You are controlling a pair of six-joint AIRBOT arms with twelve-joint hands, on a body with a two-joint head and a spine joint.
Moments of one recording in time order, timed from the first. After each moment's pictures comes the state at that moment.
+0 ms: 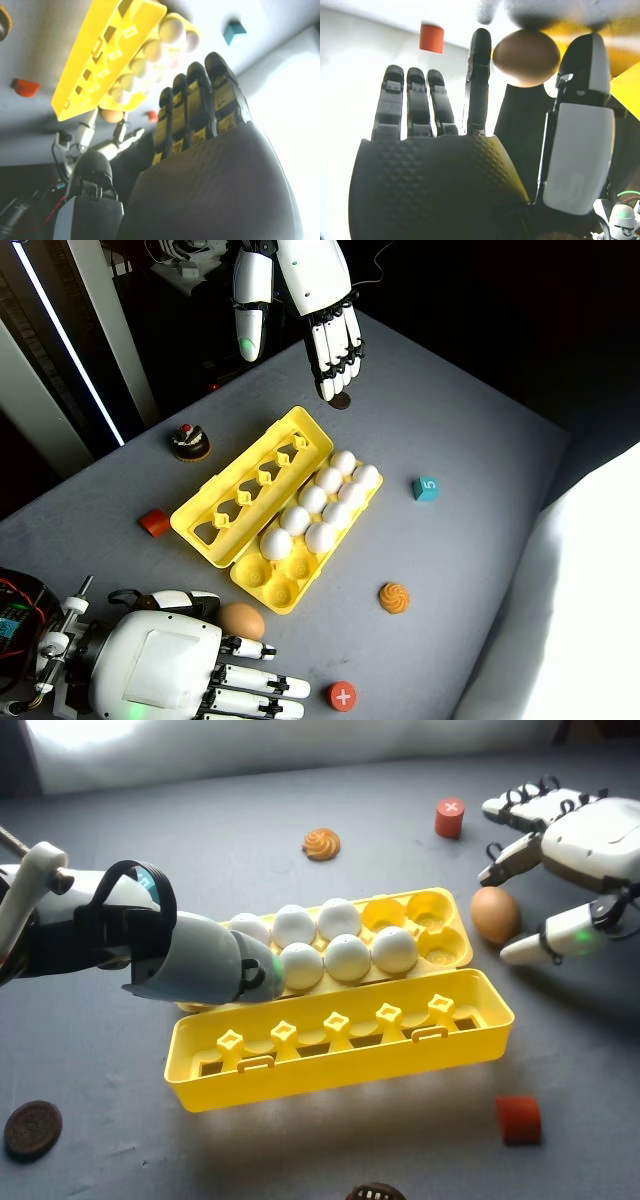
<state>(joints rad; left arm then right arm) -0.07 -0.78 0.45 0.69 1.27 -0.28 -0.67 -1.22 1.46 0.15 0.63 -0.94</state>
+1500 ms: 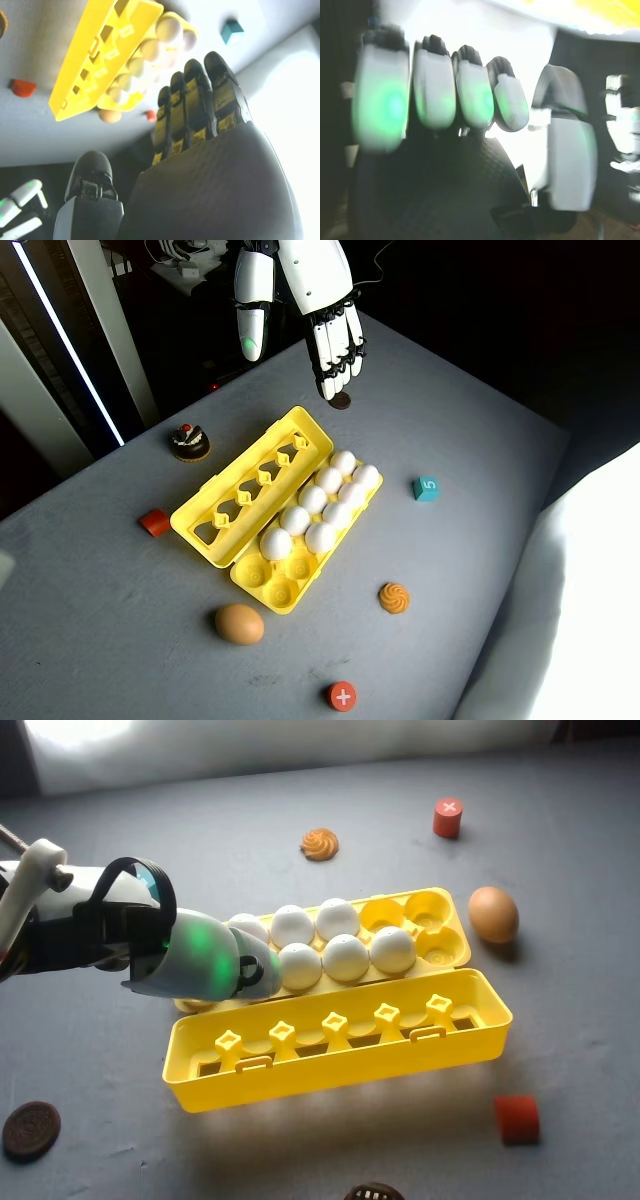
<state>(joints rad) -0.07 -0.78 0.45 0.70 1.27 -0.28 -1.20 -0.54 0.69 0.53 1.23 -0.89</state>
